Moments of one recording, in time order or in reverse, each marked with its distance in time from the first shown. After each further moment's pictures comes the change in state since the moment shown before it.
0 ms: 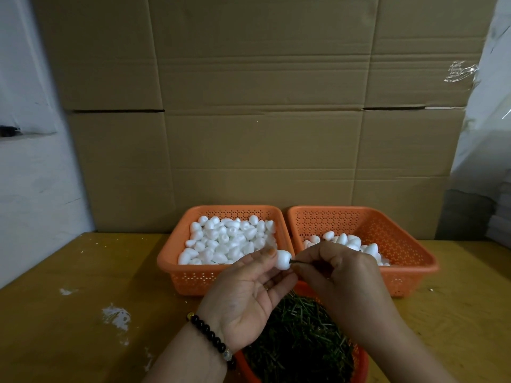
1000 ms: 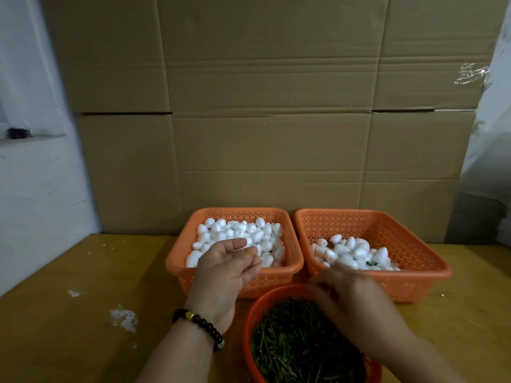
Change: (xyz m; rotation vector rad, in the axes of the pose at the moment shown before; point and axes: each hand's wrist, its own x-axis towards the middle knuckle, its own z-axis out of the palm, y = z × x) left_hand 0.017 0.023 -0.036 0.407 0.309 0.347; right_hand -0.005 0.039 0.008 -0.311 -0.263 -0.071
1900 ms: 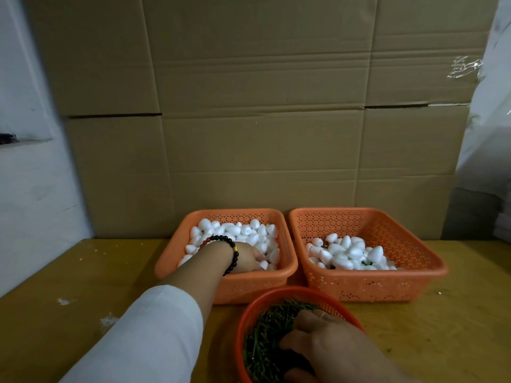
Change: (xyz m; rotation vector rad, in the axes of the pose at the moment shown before) left_hand 0.116 -0.007 0.022 1.999 -0.603 -0.122; right_hand -0.018 -0.022 0.020 -0.154 -0.450 -0.210
